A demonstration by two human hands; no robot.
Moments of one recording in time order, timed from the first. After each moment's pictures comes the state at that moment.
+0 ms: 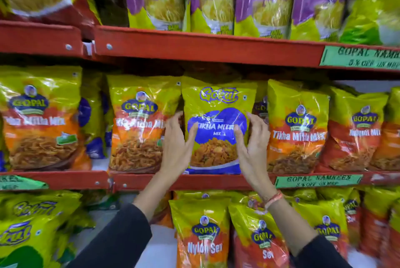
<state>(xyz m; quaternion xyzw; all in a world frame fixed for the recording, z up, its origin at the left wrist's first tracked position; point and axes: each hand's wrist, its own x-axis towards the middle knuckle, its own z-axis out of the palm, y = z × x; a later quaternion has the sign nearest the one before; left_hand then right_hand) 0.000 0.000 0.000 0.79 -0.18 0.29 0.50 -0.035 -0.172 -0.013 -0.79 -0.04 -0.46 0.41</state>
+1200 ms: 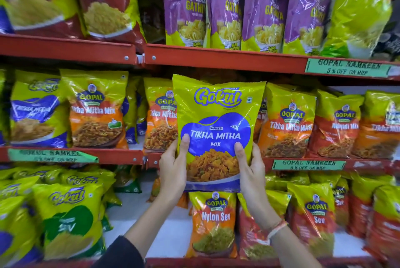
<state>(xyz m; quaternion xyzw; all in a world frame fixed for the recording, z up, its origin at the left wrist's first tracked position) -0.148 0.067 -0.018 0.65 -0.12 0.22 0.71 -0.179 -0.091 -0.029 -0.67 -0.05 -0.32 0.67</state>
